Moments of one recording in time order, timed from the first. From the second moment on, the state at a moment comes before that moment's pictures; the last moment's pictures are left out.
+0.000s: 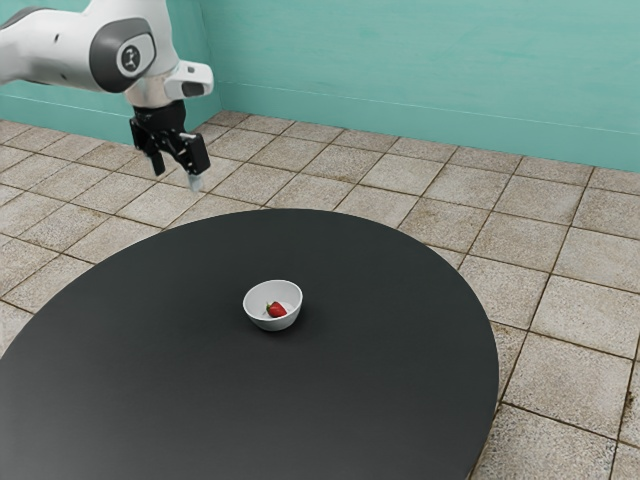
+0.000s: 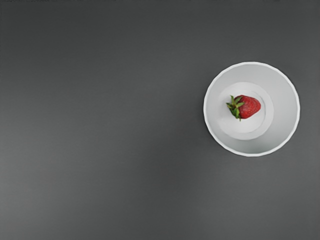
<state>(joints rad) -0.05 0.12 0.16 -1.61 0.04 1.77 0.23</state>
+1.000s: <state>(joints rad) -0.08 0.33 0.07 -1.67 0.08 2.00 1.06</state>
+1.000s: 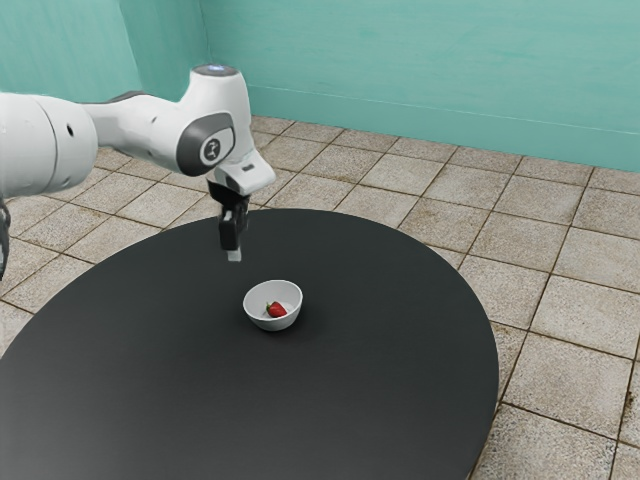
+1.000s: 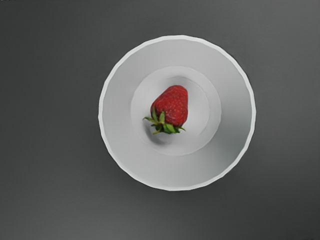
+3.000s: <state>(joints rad) -0.21 0.50 -0.04 -1.69 0.05 2.23 1.52</state>
